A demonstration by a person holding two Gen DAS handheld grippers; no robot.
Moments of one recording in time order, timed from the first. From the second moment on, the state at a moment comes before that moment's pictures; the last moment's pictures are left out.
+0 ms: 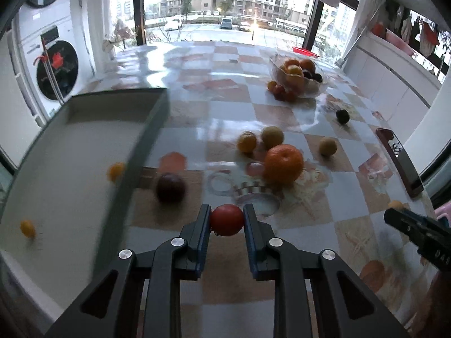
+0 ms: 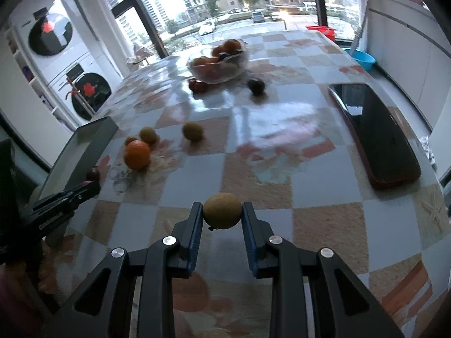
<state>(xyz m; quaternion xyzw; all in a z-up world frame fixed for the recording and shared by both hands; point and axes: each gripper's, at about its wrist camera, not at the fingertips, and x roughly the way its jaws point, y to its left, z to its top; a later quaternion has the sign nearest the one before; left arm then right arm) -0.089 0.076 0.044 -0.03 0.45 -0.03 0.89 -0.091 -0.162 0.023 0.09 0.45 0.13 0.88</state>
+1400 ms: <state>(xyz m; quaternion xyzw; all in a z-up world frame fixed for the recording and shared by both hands) -0.127 0.237 0.029 -0.06 0.42 0.12 0.90 -0.072 0.129 0.053 -0.04 0.48 0.32 0.81</state>
